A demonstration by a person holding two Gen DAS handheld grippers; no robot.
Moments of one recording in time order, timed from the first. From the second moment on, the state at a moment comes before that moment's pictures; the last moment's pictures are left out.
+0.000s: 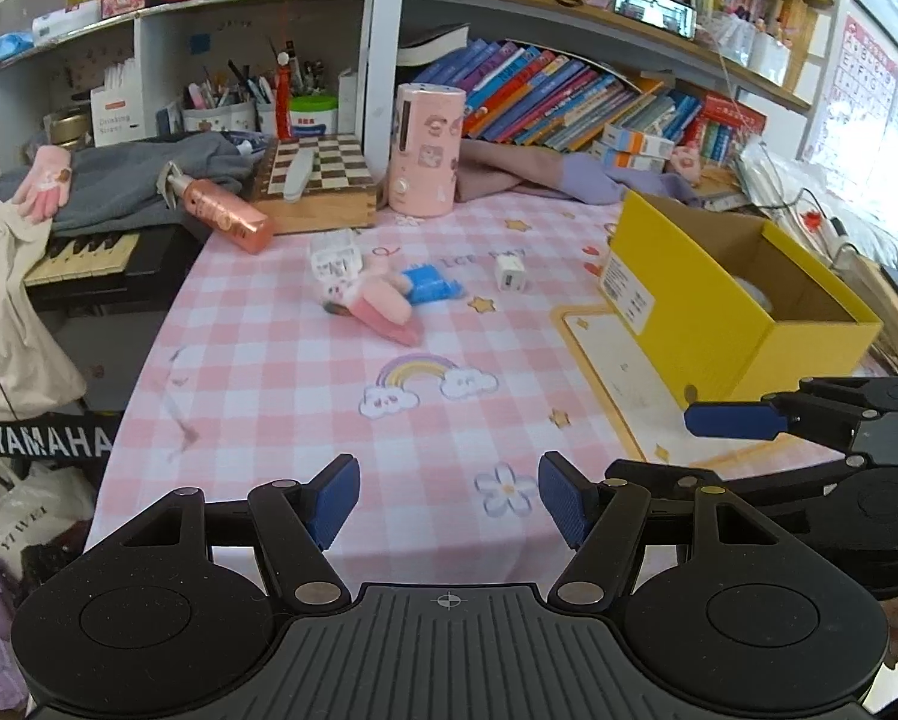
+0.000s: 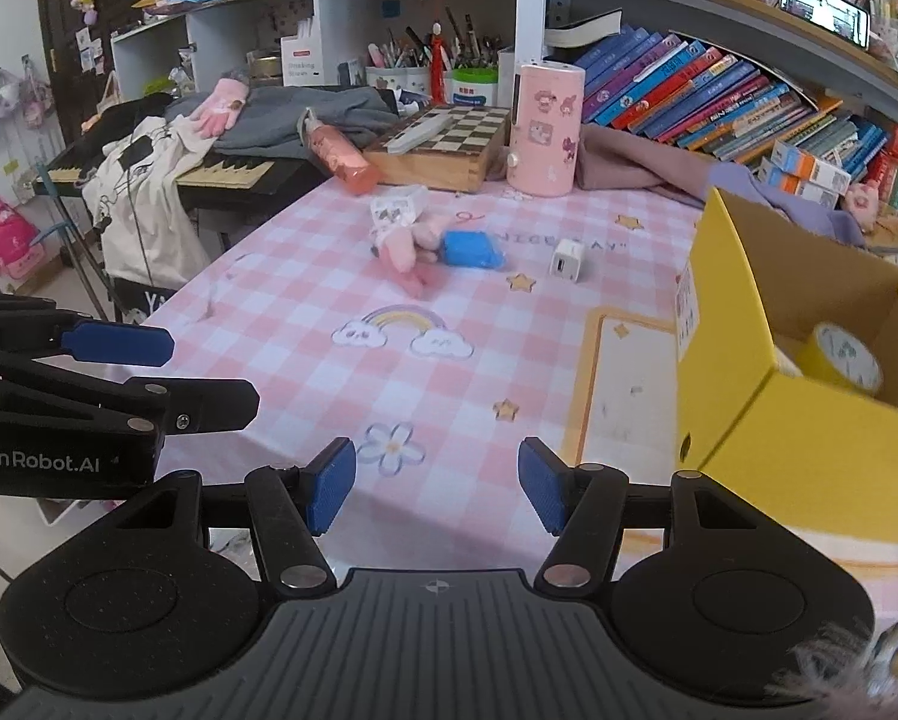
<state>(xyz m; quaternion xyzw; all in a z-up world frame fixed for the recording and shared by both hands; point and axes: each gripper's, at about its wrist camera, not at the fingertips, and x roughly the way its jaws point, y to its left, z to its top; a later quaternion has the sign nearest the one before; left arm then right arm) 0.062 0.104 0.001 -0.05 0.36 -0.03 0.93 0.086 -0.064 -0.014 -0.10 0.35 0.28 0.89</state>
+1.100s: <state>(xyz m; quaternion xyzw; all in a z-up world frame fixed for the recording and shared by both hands) 0.208 0.127 -0.005 -0.06 0.37 0.02 0.93 0.248 -0.035 -0.038 -0.06 0.38 0.27 0.88</state>
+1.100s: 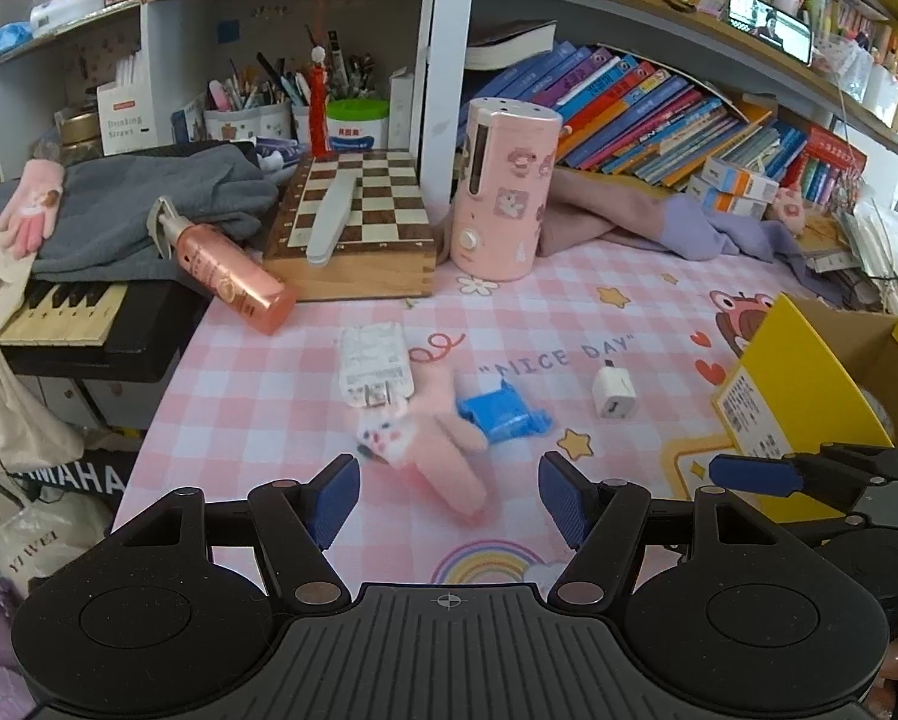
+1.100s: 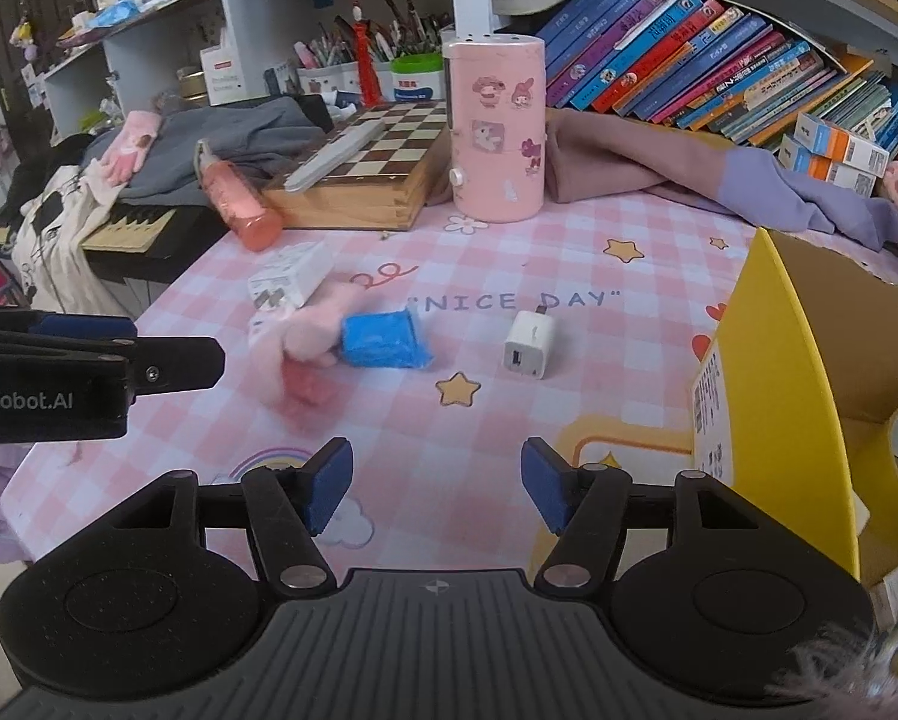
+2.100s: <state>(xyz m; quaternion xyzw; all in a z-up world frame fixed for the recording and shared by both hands) 0.318 0.169 -0.049 -0.09 0.40 0.07 0.91 0.343 -0.012 -0.069 -0.05 0.42 0.18 0.89</state>
